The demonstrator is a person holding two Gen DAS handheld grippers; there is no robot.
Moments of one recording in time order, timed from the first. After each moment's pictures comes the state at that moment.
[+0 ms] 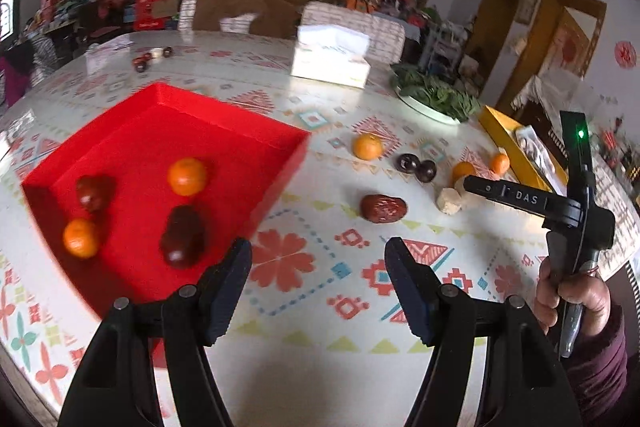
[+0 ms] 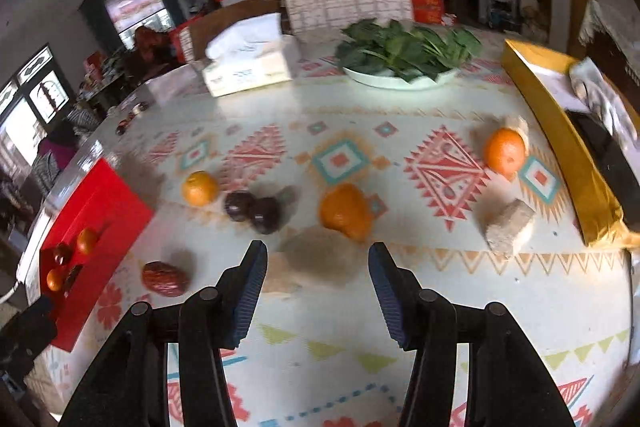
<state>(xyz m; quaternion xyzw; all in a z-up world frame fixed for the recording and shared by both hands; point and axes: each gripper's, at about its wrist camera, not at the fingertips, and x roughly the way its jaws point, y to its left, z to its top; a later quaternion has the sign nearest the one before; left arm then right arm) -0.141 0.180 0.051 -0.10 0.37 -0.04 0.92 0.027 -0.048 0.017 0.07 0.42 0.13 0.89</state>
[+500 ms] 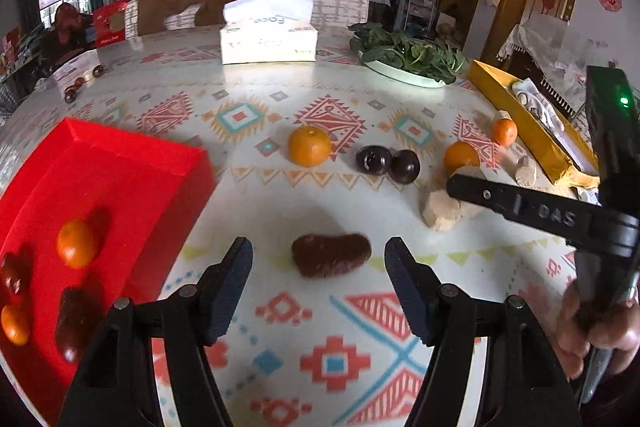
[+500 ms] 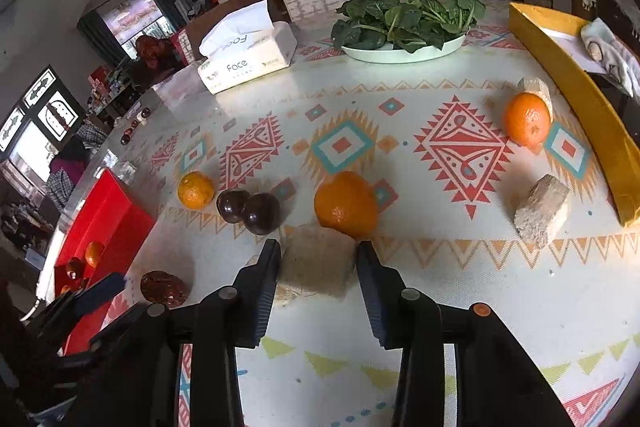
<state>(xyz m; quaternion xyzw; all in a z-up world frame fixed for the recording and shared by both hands) -0.060 0.118 0.024 -0.02 0.41 -0.07 0.91 0.040 -0.054 0.001 0.12 0.44 0.15 0.87</state>
